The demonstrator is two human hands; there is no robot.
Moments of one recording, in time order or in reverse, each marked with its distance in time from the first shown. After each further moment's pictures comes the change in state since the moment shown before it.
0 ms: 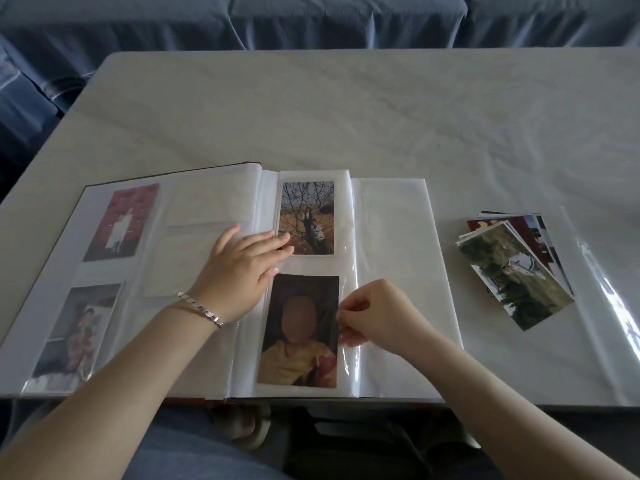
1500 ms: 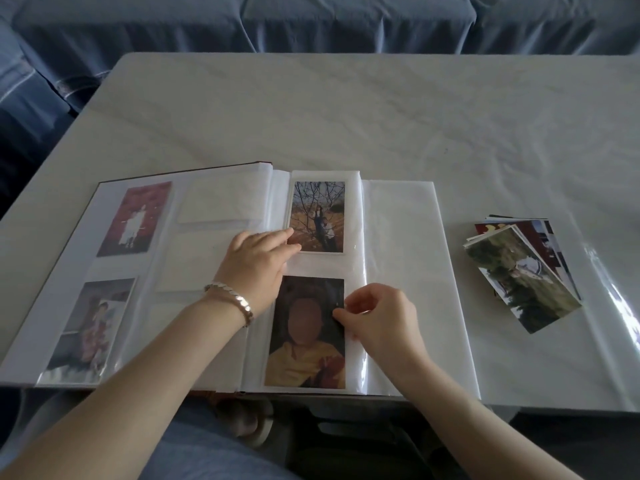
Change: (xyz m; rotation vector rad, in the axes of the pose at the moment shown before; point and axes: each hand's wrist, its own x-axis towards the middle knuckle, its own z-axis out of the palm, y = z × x) left_hand 0.001 0.016 -0.002 -0.028 0.055 -0.096; right_hand -0.006 0.012 0.028 0.041 0.416 -0.104
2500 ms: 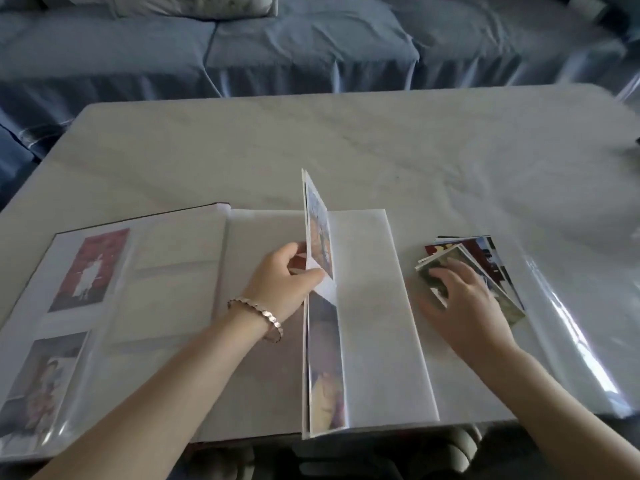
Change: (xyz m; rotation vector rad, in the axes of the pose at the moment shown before) left_hand 0.044 0.085 -0.017 -0.787 -0.053 -0.319; right_hand 0.034 0.040 -0.133 -0.614 0.281 -0.187
